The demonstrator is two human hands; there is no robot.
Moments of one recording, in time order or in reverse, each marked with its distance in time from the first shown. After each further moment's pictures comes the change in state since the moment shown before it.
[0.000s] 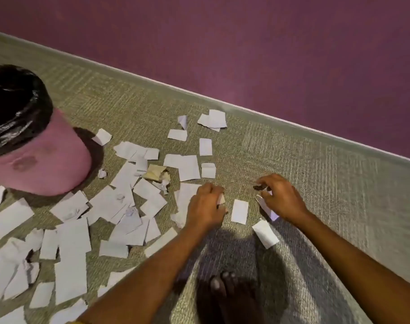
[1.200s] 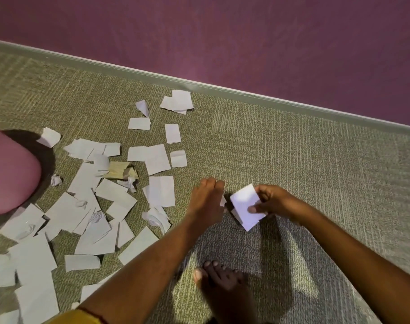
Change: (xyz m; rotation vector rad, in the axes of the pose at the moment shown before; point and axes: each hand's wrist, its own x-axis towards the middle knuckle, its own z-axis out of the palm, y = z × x) left_hand 0.026 0.038 0.059 0.207 -0.087 0.240; right_hand -0.063 0.041 -0.015 0.713 -0.461 0.579
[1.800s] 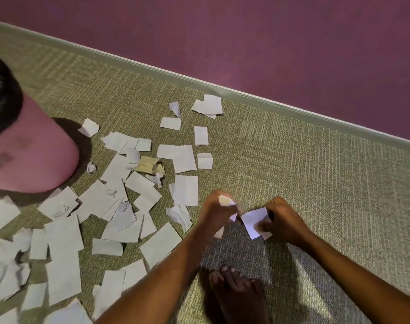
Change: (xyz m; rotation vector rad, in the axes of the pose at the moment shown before) left_hand -0.032 -0.018 -0.005 -1.060 0.048 -0.614; right_hand 0.020 0.014 0.051 -0.678 0.225 -0.238
